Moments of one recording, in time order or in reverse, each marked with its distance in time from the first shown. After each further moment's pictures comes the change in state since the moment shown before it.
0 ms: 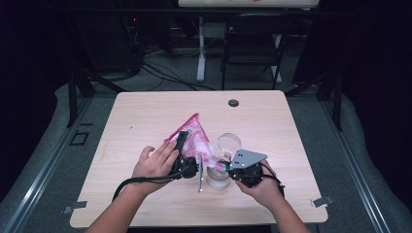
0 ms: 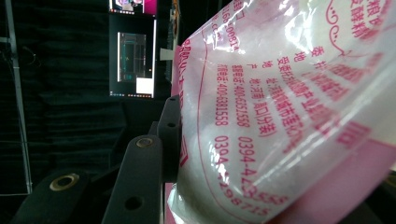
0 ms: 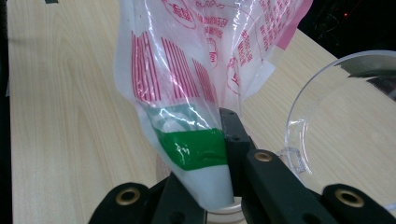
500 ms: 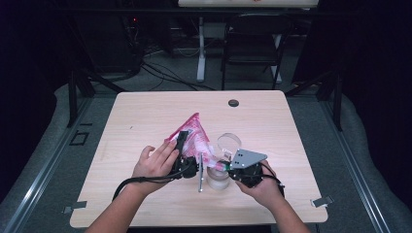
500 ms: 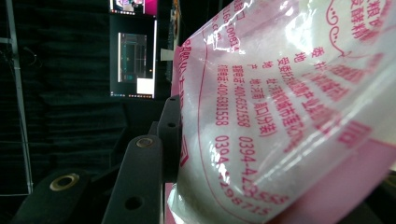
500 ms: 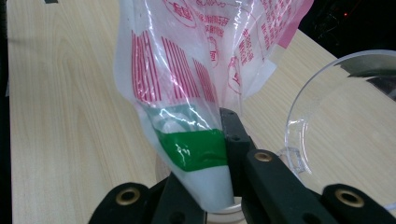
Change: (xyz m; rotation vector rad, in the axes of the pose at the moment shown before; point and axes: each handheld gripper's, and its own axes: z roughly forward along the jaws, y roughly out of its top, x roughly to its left) left arm 0.001 0.001 0.000 0.002 0.000 0.005; right arm 0.000 0.000 0.000 0.001 -0.001 0.000
